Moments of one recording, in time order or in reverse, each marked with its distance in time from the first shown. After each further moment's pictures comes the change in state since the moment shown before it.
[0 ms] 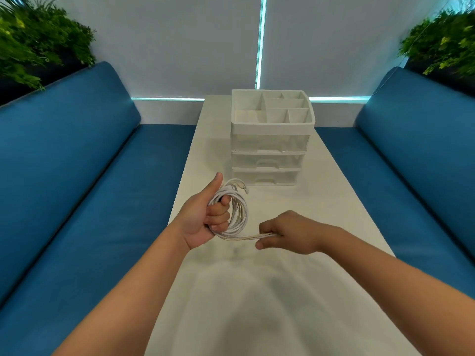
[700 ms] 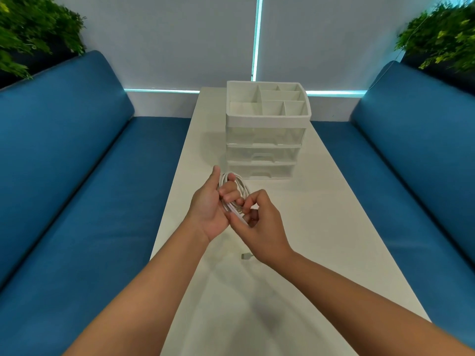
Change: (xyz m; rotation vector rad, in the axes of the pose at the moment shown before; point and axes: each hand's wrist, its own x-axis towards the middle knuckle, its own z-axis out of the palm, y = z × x) left_hand 0.024 -0.016 0.026 -0.411 0.136 0.053; right_hand 0.017 -0.065 0.043 0.834 0.865 0.027
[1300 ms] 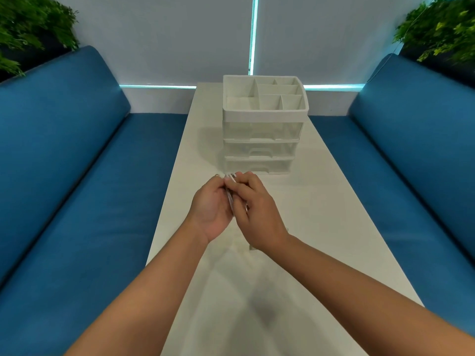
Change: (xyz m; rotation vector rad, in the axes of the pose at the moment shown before) left_hand -0.007 -0.009 -0.003 0.148 -0.120 0.016; right_hand 0.014 -0.010 -0.001 -0.330 -0.021 -0.259
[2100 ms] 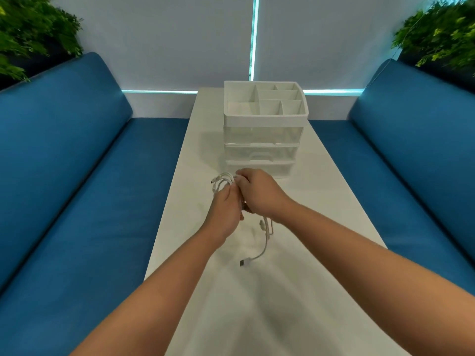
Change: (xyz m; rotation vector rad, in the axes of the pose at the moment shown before) left_hand 0.000 -0.016 0.014 0.932 0.268 0.244; right_hand 0.056 -0.007 -0.023 -0.006 -0.318 0.411
